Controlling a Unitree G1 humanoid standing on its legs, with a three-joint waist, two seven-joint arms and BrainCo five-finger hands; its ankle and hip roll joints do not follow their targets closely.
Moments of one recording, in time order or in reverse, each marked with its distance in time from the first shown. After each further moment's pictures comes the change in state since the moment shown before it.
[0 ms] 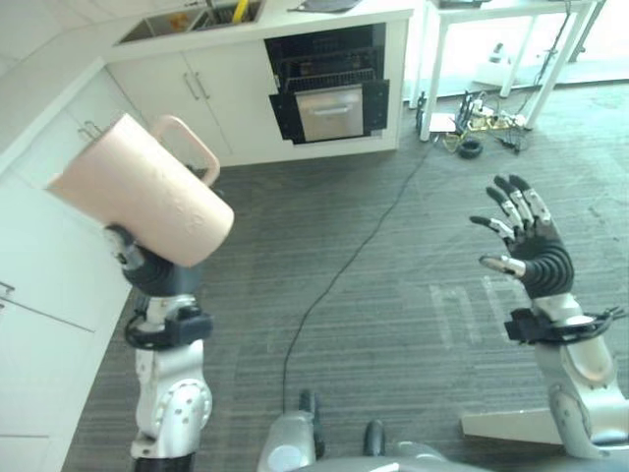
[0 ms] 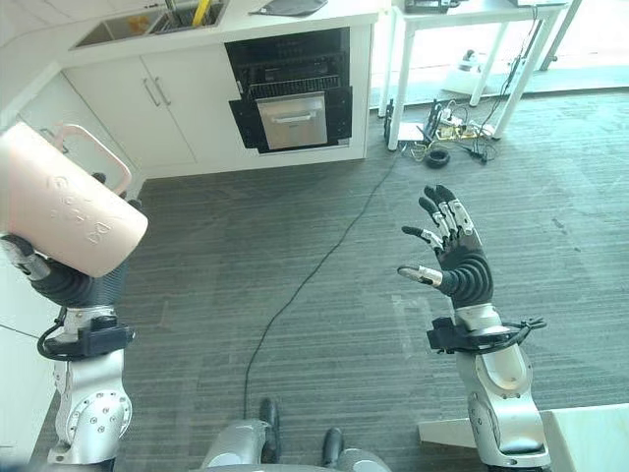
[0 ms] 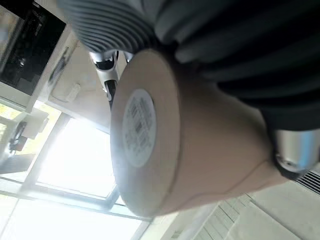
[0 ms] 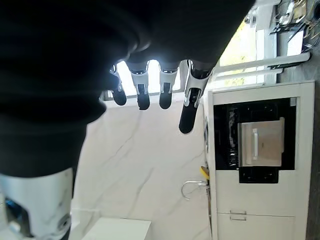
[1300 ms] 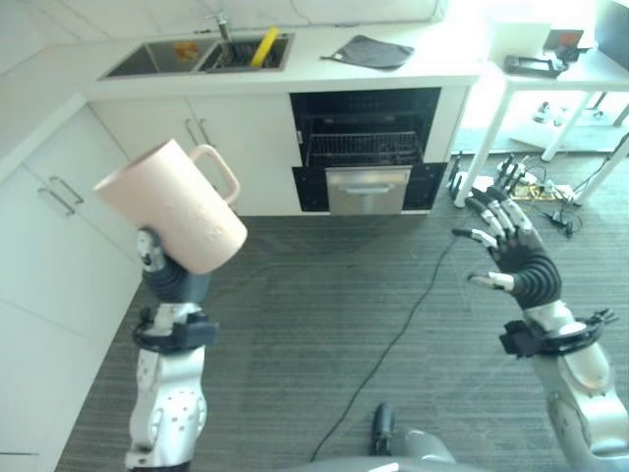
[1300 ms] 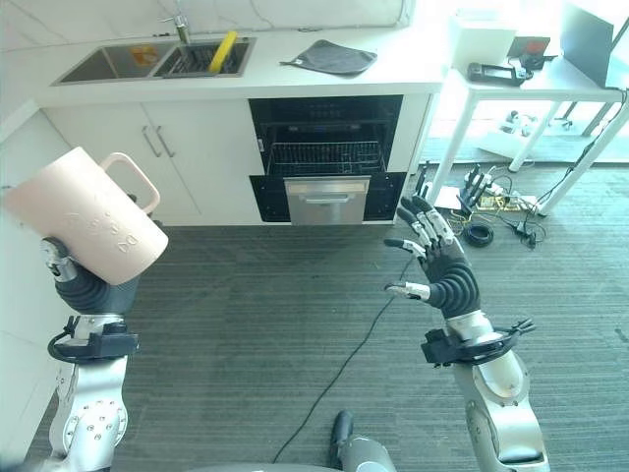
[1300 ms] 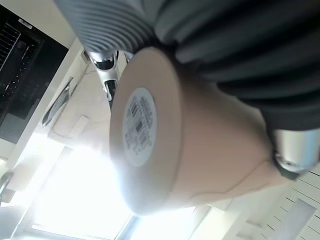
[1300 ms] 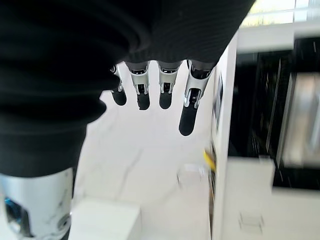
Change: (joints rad) left arm 0.088 0.002 0.045 -0.027 -0.002 0.128 0.021; right arm 0.044 -0.004 -0.006 -0.037 0.003 0.000 0.085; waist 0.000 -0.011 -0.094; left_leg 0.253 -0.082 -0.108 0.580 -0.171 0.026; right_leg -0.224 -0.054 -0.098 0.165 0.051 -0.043
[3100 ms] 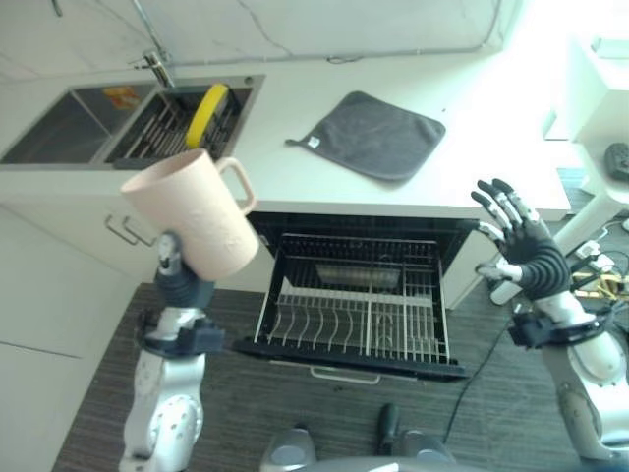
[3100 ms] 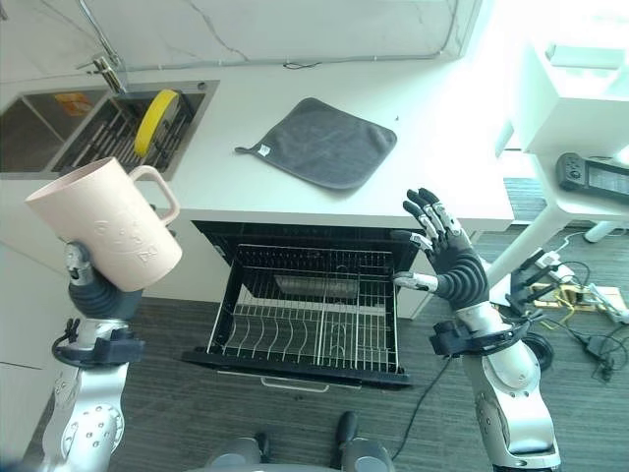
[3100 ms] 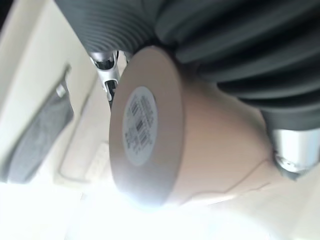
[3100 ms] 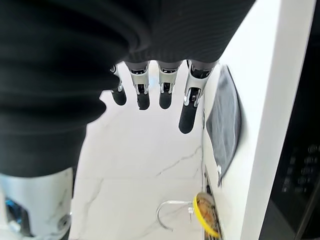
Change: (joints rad) left arm -0.109 0.047 -0.099 0.013 0.125 0.018 0.005; right arm -0.072 -0.032 0.037 0.015 0.026 0.063 -0.016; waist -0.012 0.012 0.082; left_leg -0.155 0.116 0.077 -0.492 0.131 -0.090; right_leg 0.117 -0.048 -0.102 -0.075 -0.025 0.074
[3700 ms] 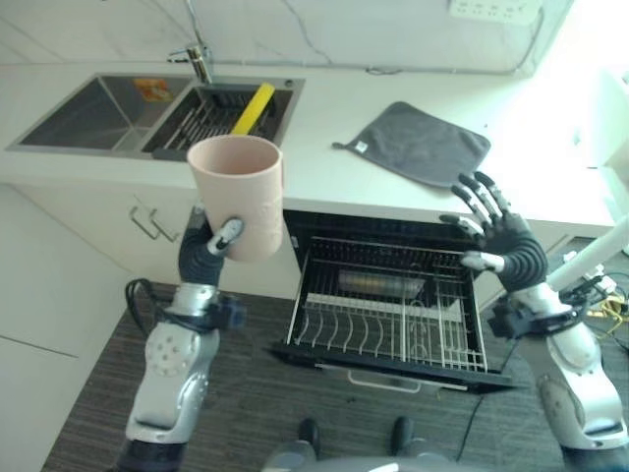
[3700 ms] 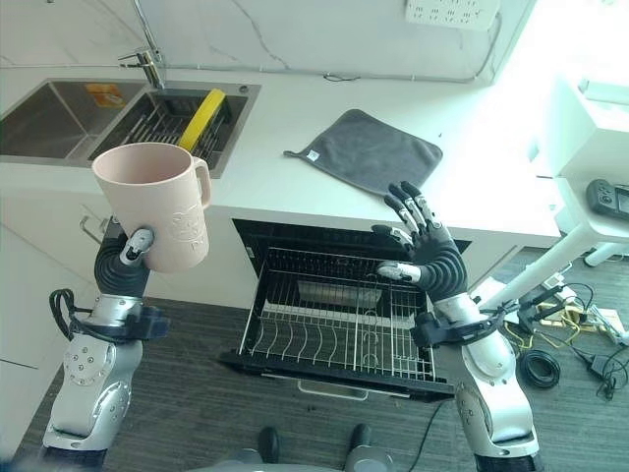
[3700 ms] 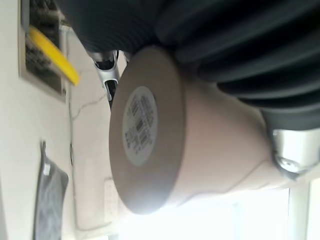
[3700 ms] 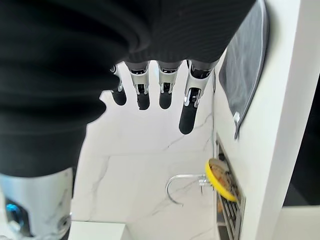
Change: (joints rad) left arm -0.055 0.083 -0.073 0.043 0.476 -0.065 0.221; right arm -0.078 0.049 0.090 -0.024 0.100 0.084 -0.019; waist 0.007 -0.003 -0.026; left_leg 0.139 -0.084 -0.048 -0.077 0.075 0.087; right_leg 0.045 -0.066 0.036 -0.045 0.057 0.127
